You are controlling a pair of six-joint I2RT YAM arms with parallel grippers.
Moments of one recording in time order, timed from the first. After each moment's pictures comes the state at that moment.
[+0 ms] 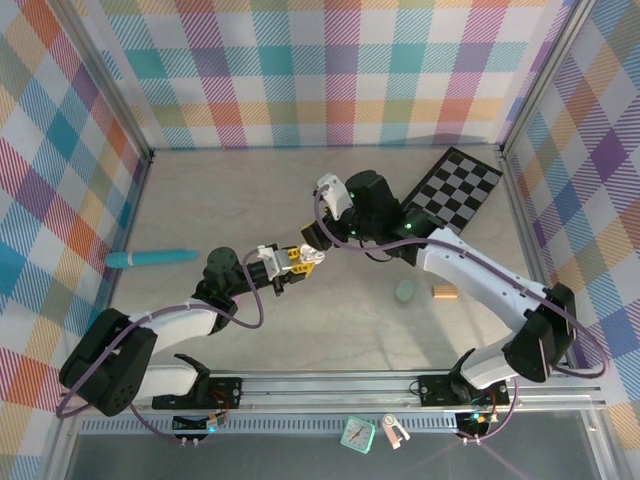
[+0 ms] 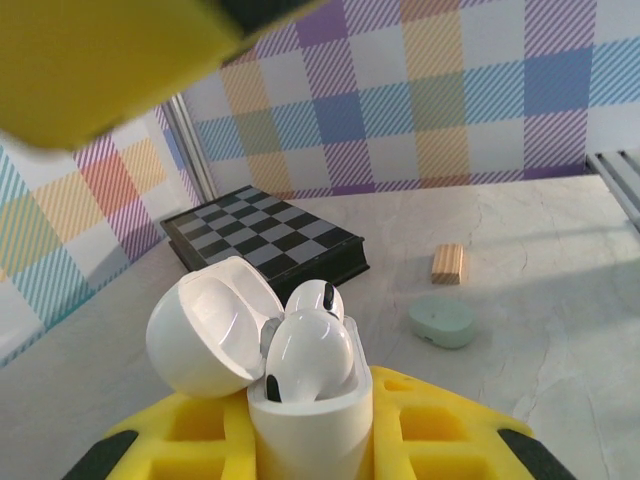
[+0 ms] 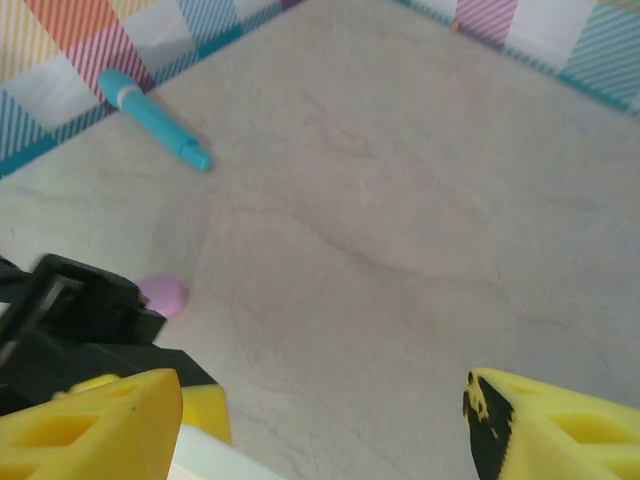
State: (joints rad) left arm -0.50 1.25 0.35 0.89 0.72 0.28; right arm 0.78 1.46 1.35 -0.48 -0.16 0.01
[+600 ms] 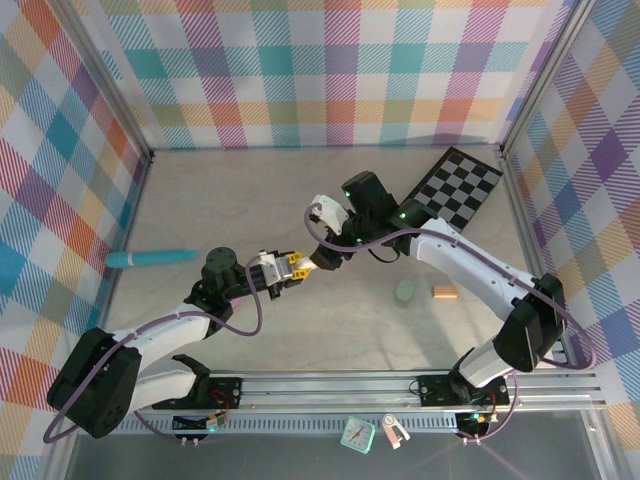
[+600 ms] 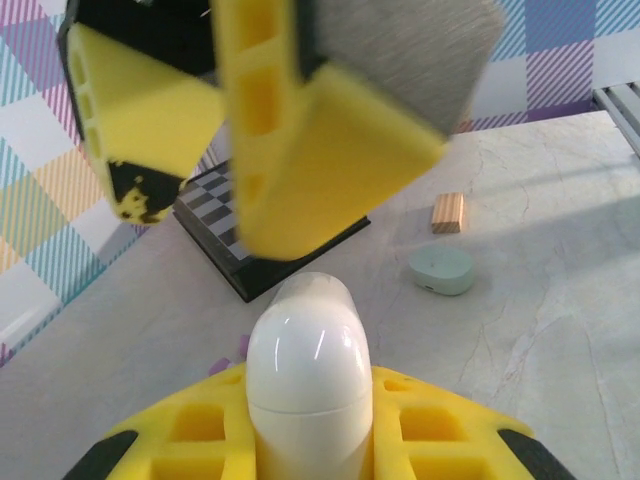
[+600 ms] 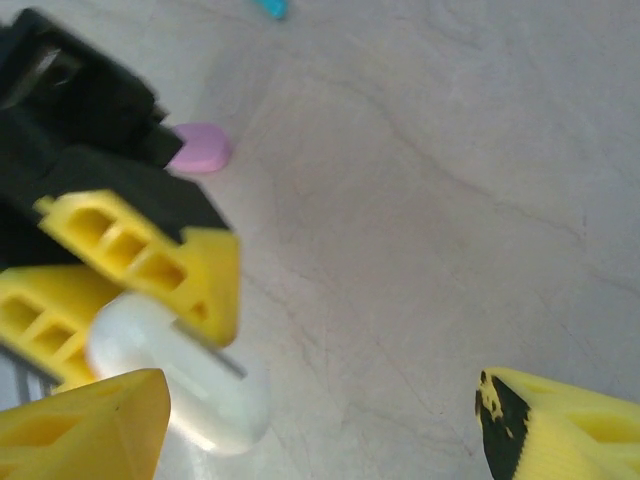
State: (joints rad) left arm -0.50 1.15 0.36 0.67 0.69 0.41; right arm 0.76 1.51 1.39 -0.72 -0.34 -0.30
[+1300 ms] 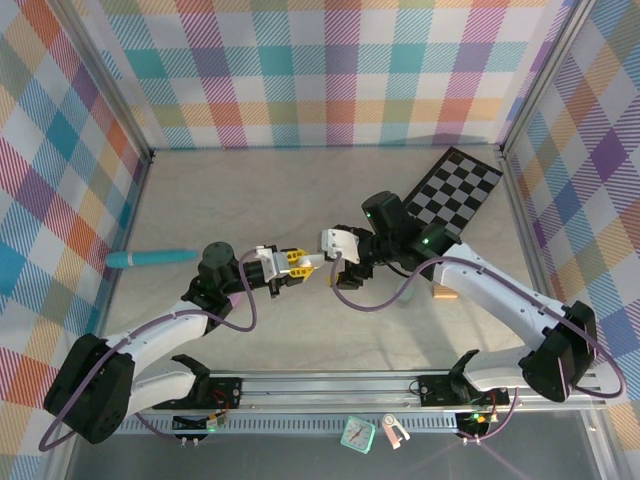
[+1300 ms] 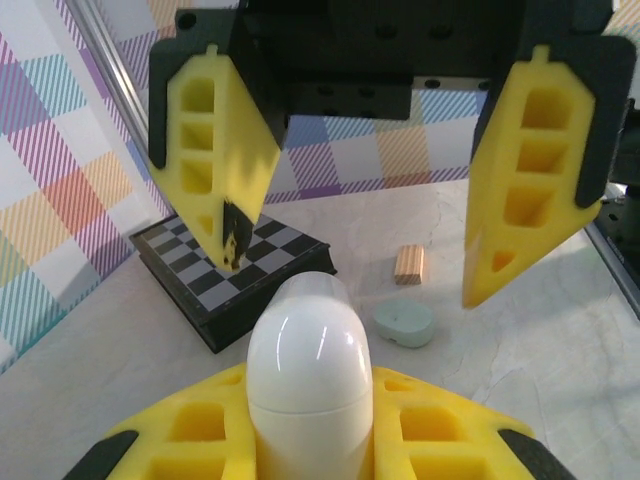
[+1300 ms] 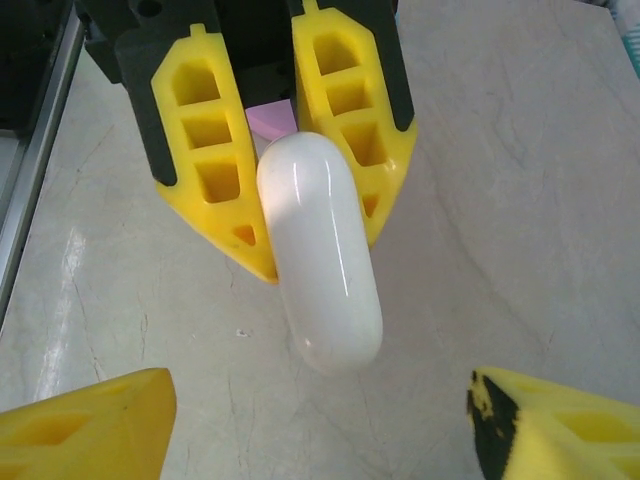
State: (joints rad) left arm -0.50 1.11 0.41 0.65 0.80 0.32; right arm 0.76 1.33 1.17 -0.62 -0.45 -0.76
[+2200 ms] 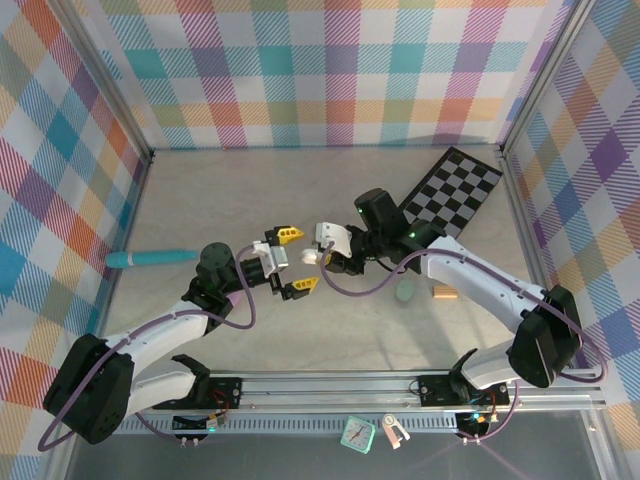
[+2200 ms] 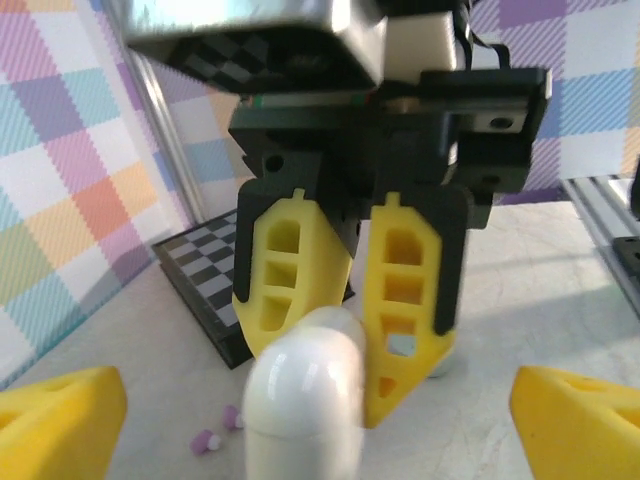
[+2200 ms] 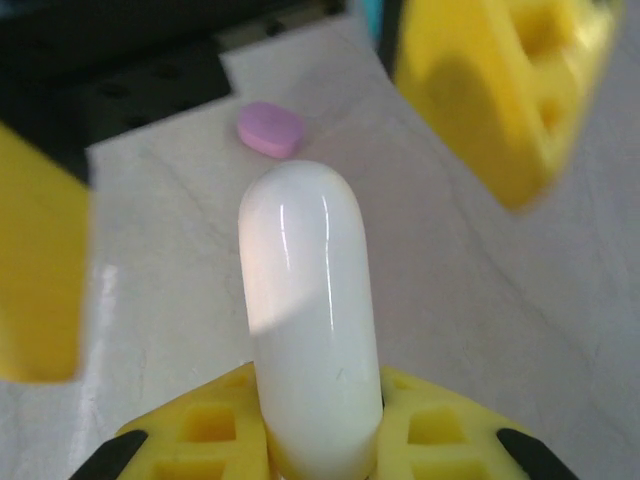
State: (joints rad) left arm -0.51 1.11 0.41 0.71 0.73 0.24; right arm 0.71 1.41 1.15 -0.51 -0.50 -0.64
